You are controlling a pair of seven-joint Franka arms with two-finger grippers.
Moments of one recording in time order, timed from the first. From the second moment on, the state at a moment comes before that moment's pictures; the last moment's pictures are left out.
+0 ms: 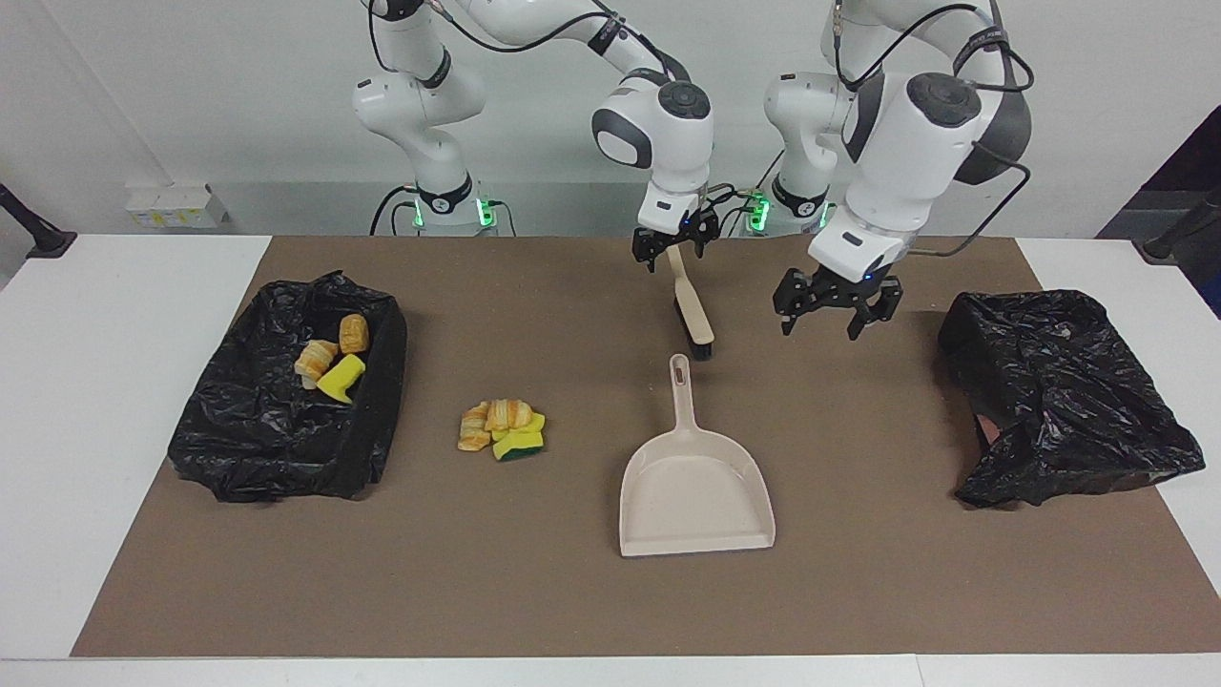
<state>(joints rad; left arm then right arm) -0.26 0.11 -0.10 -1.76 -0.05 1.97 -0.24 0.33 0.20 0.64 -2.05 -0.03 2.22 0.66</state>
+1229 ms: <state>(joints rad) -0.48 0.38 -0.10 -1.77 -0.02 2.21 -0.51 0.35 0.20 0.66 -2.12 -0.04 2.26 0.62</state>
